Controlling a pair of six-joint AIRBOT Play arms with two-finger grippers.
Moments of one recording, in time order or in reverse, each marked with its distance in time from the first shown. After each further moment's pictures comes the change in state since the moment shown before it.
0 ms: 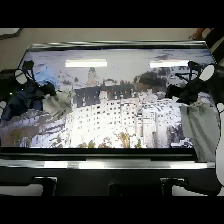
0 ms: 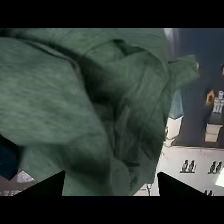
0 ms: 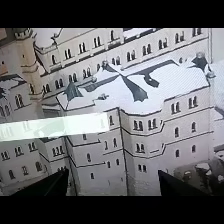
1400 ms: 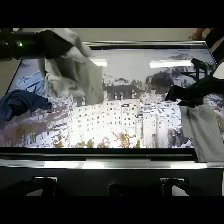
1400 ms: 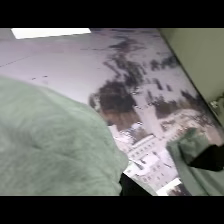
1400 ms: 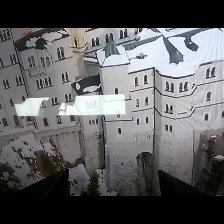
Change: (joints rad) left arm -0.351 0.280 0.368 -0.533 0.046 0.314; right arm 0.000 0.164 0.000 0.087 0.198 -0.029
